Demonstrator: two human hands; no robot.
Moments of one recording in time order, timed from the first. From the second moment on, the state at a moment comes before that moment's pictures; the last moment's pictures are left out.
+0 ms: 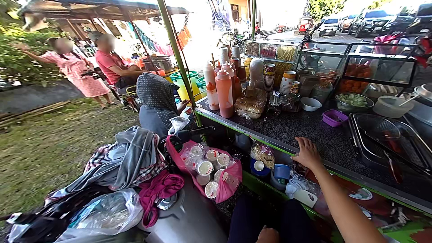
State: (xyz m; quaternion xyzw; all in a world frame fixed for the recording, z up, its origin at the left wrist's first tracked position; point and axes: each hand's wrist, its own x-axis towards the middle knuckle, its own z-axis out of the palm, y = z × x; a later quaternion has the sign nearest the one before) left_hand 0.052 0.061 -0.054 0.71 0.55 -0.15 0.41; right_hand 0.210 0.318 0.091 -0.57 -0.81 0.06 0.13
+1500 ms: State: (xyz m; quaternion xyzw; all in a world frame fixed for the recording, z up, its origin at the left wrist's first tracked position) left_hand 0.053 0.060 -0.068 0.72 0.56 -0.14 0.39; right_hand 0.210 0.318 0.091 -0.58 -0.80 0.06 0.11
